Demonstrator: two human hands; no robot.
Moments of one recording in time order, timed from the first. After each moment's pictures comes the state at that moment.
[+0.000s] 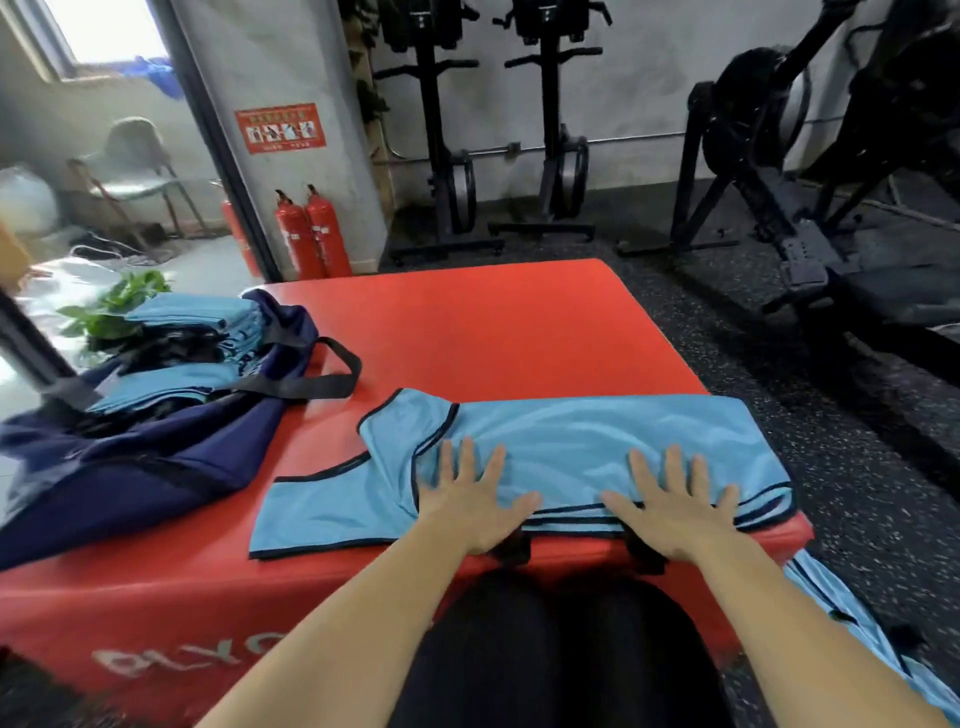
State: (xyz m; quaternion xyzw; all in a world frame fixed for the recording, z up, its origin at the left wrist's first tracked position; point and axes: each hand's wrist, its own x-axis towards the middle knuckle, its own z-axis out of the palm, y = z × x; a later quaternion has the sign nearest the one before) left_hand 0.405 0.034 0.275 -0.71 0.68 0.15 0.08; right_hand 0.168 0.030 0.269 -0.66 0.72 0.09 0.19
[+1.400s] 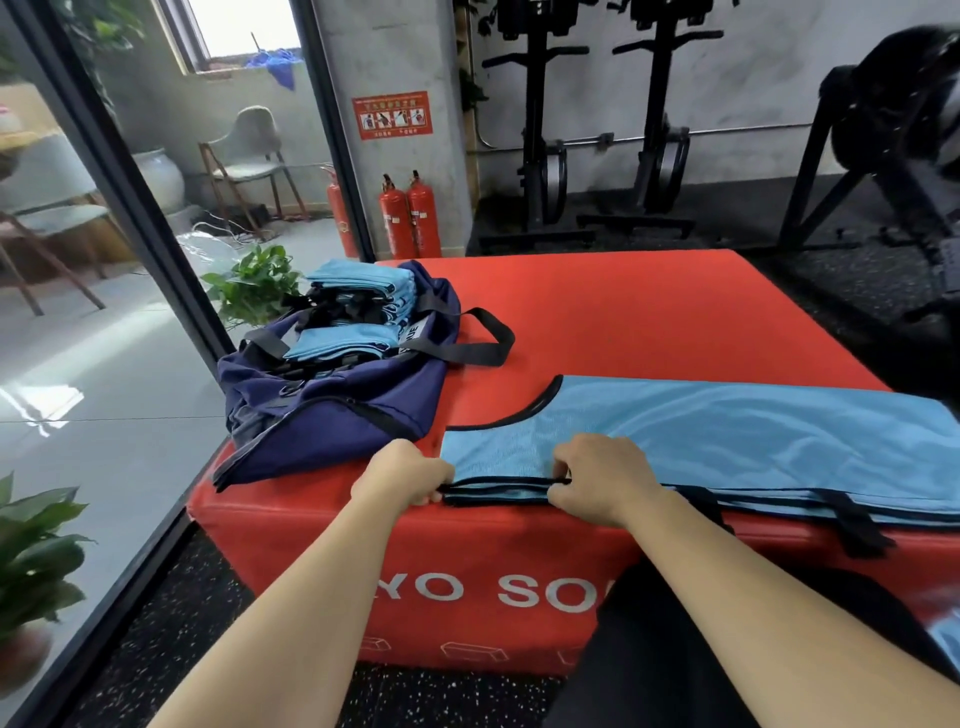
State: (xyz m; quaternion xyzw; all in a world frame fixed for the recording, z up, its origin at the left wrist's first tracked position) left_hand 0.652 0.104 0.302 -0.84 0.41 0.31 -0.19; right_hand 0.424 0.067 0.307 -0.87 0.49 -0.05 0.06
